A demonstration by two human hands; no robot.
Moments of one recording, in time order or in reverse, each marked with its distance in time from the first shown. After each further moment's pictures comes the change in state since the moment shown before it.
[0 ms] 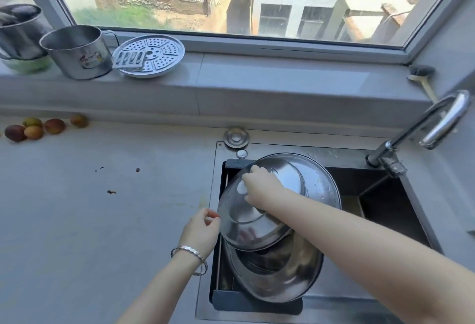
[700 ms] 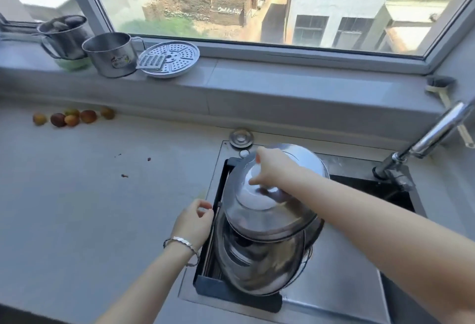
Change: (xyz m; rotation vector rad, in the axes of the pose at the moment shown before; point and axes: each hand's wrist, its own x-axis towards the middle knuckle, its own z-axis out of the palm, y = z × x) left_hand -0.042 0.022 0.026 0.005 0.203 0.010; right_hand -0.040 0.052 -0.052 0.263 0.069 -0.058
